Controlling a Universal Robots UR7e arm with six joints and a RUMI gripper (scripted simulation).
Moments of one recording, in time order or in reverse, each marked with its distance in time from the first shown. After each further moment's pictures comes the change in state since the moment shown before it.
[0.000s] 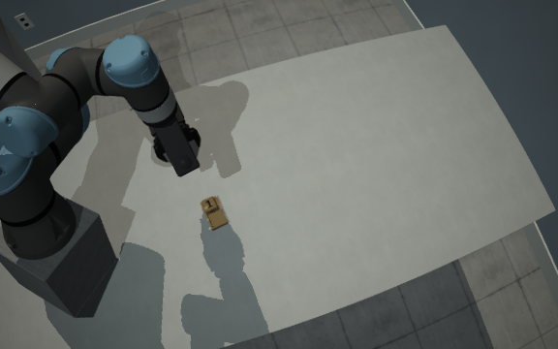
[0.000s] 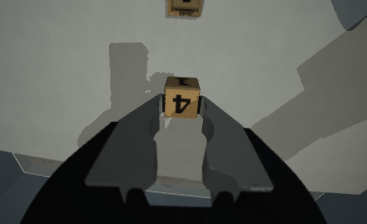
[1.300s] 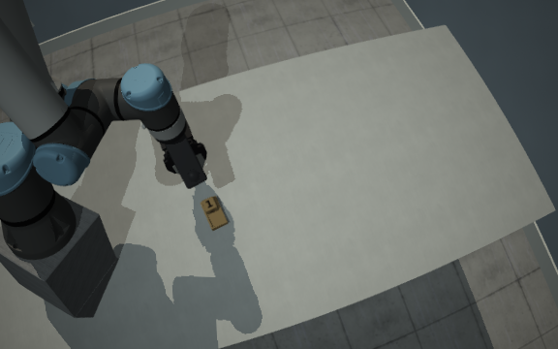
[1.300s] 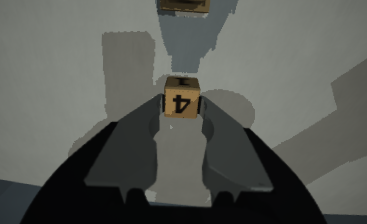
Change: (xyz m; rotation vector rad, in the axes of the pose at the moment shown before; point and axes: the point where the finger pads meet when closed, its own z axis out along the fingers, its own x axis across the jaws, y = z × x) arm 0.000 0.000 0.069 -0.003 0.003 0.000
